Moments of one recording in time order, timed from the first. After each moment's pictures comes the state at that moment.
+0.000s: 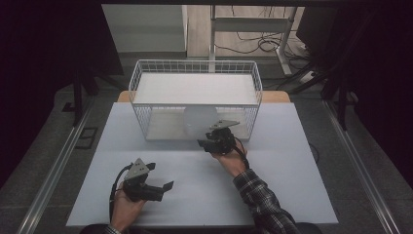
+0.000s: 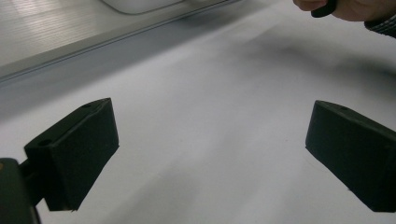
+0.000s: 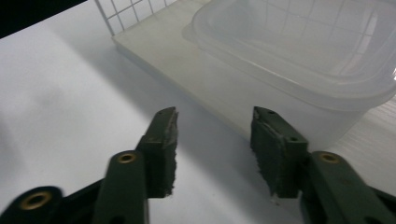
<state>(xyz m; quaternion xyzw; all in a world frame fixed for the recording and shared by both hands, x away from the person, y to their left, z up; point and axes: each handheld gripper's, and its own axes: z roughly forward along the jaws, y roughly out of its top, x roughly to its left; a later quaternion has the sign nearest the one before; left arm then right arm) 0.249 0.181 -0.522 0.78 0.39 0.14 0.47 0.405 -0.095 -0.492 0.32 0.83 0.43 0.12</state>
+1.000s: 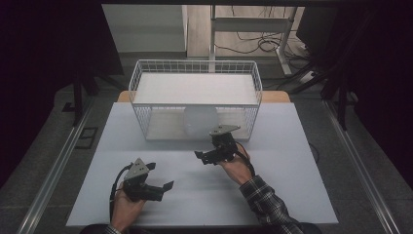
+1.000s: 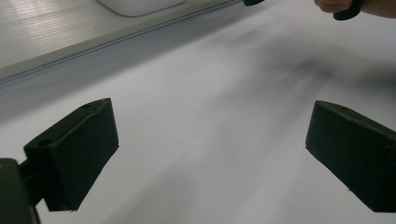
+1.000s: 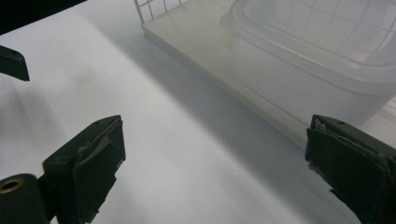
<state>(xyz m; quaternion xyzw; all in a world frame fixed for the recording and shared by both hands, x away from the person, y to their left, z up) 0.249 0.181 -0.522 0.77 0.39 0.15 0.48 0.383 -0.100 -0.484 0.30 0.85 0.43 0.11</state>
